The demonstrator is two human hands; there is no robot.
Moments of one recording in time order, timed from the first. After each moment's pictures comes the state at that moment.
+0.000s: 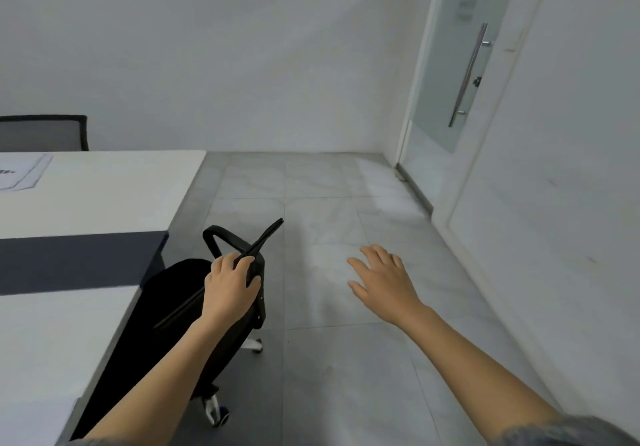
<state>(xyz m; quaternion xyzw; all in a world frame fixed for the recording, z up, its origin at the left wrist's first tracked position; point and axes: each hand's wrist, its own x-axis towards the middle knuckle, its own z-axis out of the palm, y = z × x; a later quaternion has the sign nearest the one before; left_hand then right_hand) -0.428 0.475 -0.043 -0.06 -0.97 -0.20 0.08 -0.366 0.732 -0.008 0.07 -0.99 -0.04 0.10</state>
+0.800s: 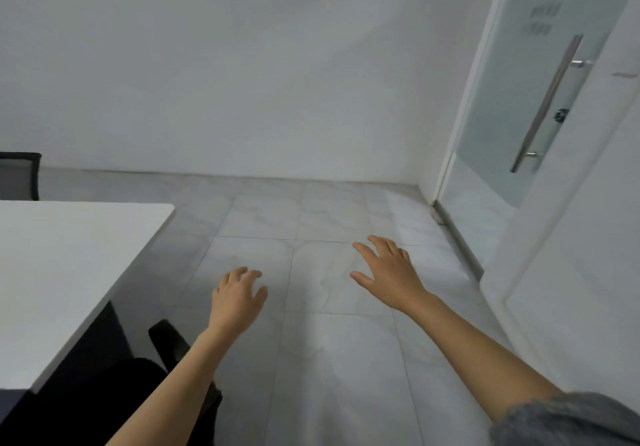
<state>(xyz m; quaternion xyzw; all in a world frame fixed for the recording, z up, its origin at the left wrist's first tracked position) -0.844 0.630 -0.044 0.01 -0.97 -0.23 0.05 -0.831 0.892 0.015 0.09 -0.99 0.05 0.04</state>
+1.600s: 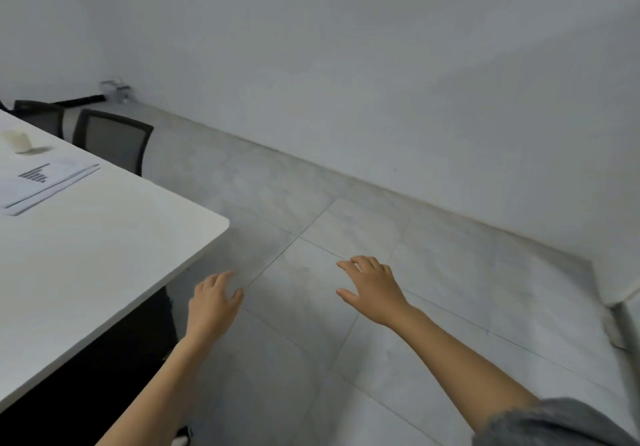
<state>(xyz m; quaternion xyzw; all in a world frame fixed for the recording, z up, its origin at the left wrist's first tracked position) -1.128 0.564 -0.075 0.33 -0.90 -0.28 0.10 -1.254 0.803 -0.026 0.37 -0.93 0.06 -0.05</state>
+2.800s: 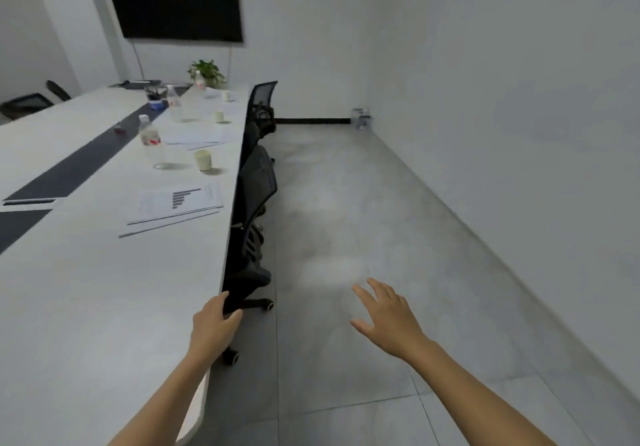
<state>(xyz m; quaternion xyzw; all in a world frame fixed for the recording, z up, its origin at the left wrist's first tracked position) -1.510 0.282 -0.069 0.68 -0.63 -0.30 0.22 -1.793 0.365 -0.024 0.70 -0.71 0.01 -0.09</state>
